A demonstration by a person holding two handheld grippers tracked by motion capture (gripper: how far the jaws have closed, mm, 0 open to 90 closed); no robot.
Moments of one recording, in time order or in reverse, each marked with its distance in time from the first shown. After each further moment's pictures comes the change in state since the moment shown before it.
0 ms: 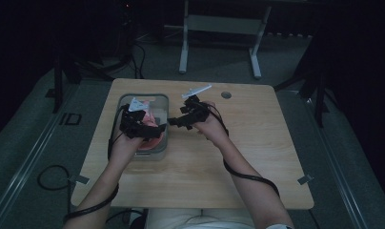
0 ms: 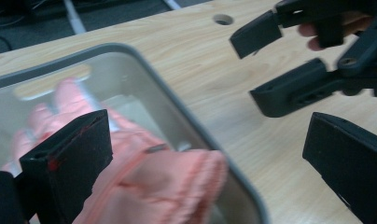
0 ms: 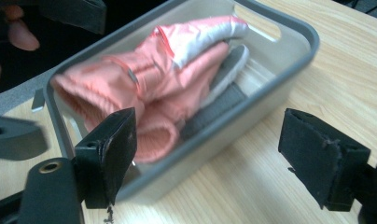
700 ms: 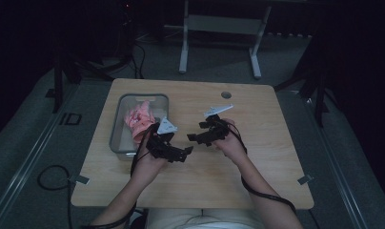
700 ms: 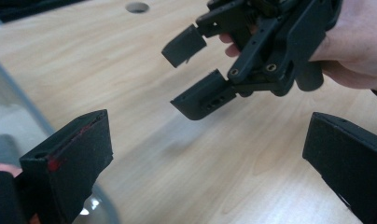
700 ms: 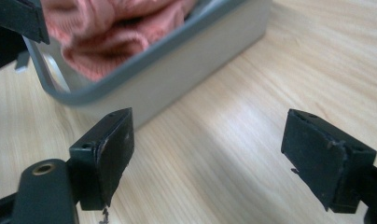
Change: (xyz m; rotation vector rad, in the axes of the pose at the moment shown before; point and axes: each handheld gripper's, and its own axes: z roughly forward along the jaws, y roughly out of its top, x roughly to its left) left arm -0.078 -0.020 0.022 0.013 -0.175 0.099; right arm -0.017 -0.078 -0.026 -0.007 -0.026 0.038
